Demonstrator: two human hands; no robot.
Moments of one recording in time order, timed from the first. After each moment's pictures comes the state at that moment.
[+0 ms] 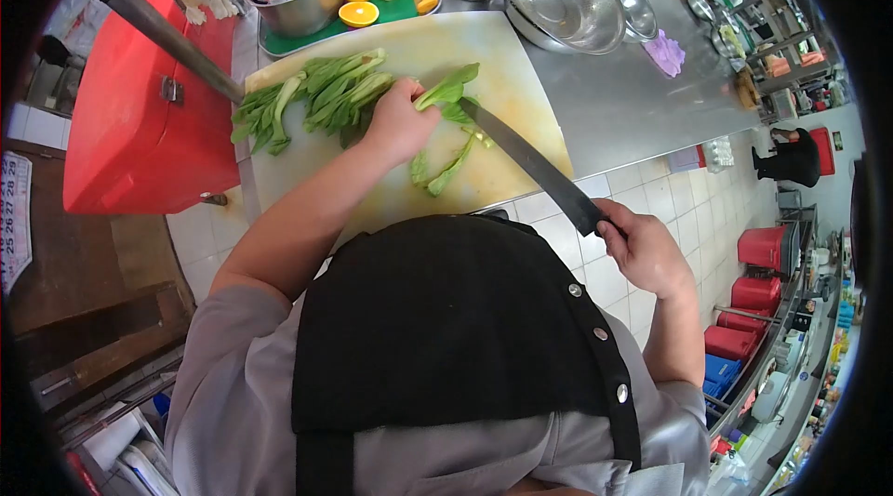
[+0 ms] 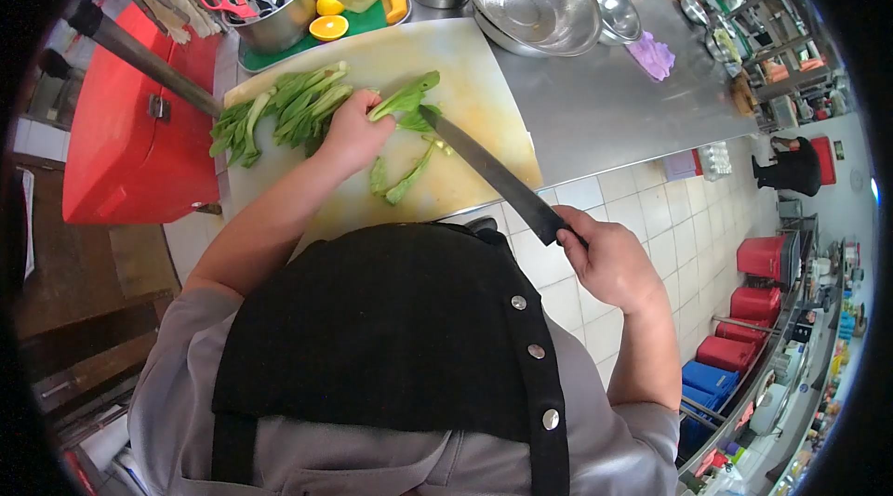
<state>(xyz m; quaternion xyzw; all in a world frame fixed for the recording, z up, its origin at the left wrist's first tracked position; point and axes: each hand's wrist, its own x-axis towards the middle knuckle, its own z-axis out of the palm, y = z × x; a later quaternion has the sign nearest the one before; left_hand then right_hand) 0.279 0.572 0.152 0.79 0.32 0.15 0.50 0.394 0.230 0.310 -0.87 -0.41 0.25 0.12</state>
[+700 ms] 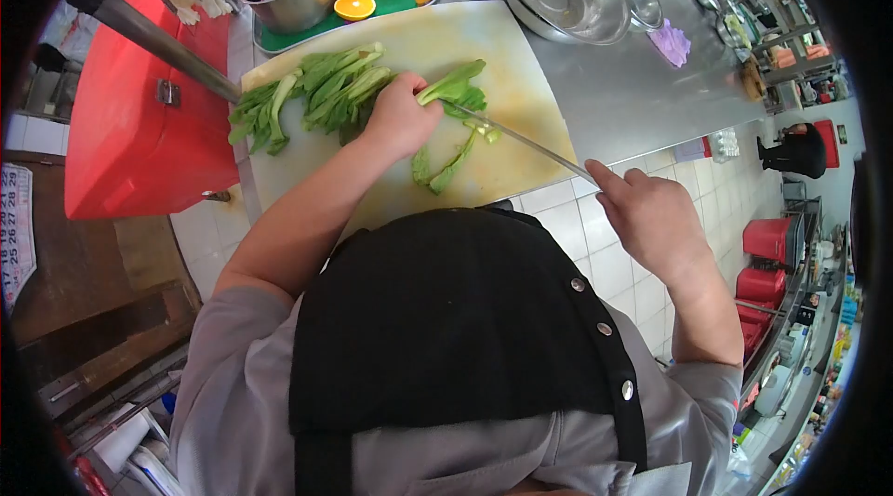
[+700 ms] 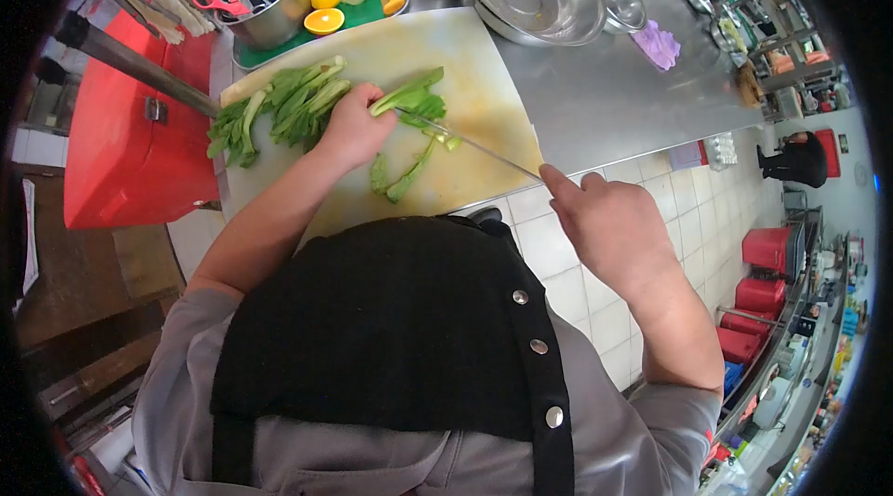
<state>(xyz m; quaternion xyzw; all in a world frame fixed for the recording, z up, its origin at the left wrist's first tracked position) 0.283 0.574 0.155 0.81 0.31 0.13 0.48 0.398 0.269 0.333 -0.81 -0.58 0.02 -0.10</state>
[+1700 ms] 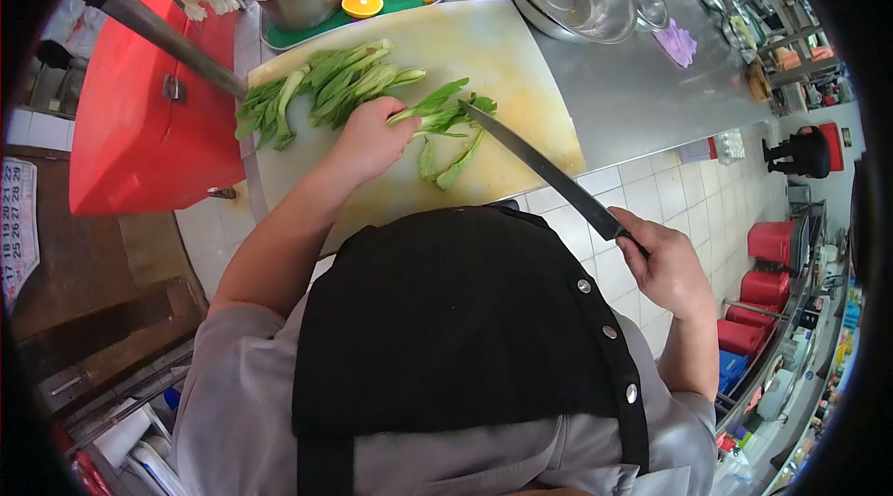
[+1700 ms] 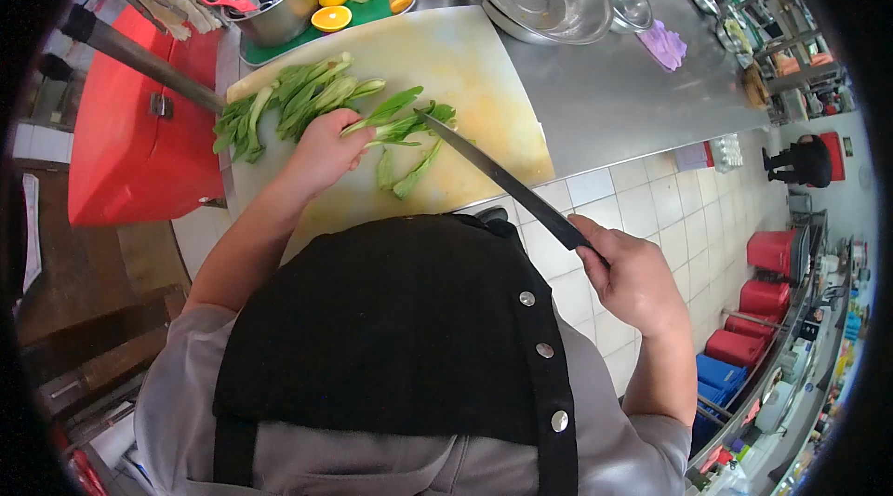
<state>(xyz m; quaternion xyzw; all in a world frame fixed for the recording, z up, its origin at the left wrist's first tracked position) 0.226 0.579 0.174 0.73 0.31 0.05 0.61 0.381 0.213 0.319 -0.86 -0.46 0.18 0.15</state>
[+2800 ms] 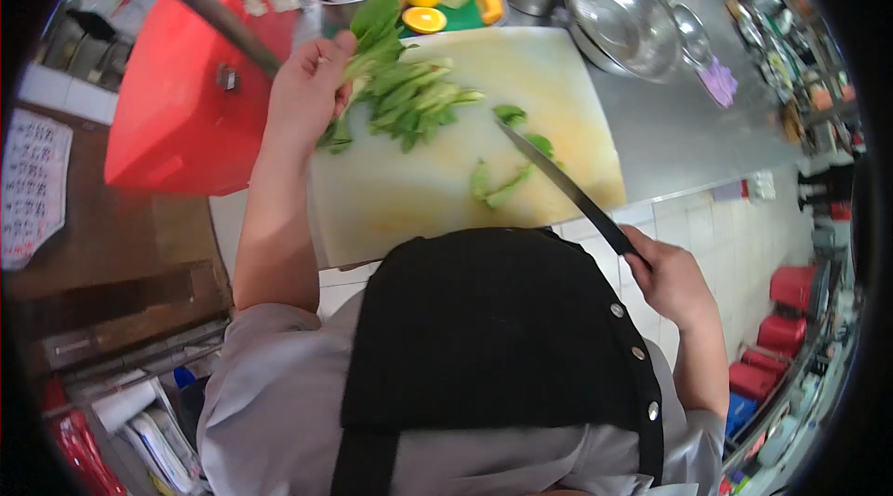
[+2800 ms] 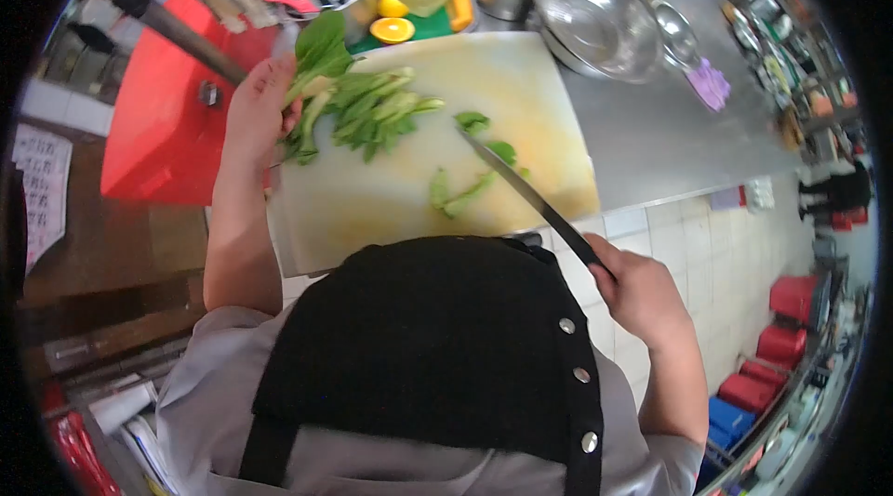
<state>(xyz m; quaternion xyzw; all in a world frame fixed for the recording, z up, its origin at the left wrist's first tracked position) 0.170 0.660 0.279 0.64 0.39 0.28 0.60 0.386 0.247 0.296 -0.84 -0.49 0.22 0.08</state>
